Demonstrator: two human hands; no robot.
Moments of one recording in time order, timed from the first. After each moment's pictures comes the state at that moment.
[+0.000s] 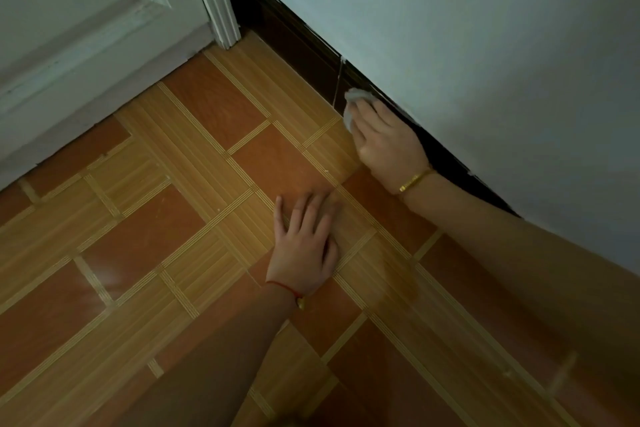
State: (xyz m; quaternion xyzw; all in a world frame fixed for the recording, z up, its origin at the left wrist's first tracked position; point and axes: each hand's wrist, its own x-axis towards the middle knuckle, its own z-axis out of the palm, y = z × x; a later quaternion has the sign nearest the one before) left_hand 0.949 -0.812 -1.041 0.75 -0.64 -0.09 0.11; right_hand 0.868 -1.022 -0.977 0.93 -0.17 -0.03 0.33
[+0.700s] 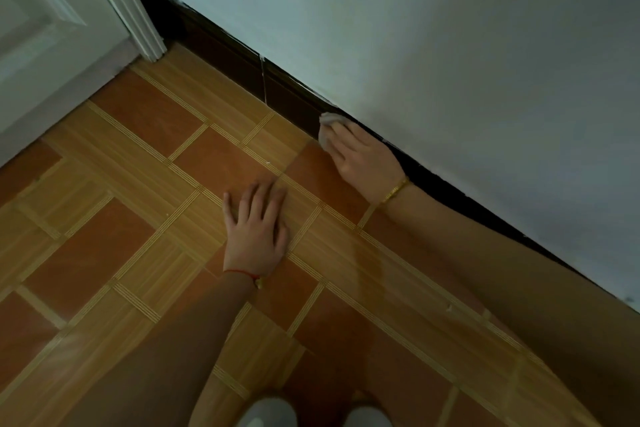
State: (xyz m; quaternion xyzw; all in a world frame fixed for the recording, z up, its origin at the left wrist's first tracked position) left_hand 0.947 -0.809 -1.041 0.75 -0.64 -0.09 0.13; right_hand 0.786 -0.988 -0.967 0.92 -0.21 -0.04 0.32
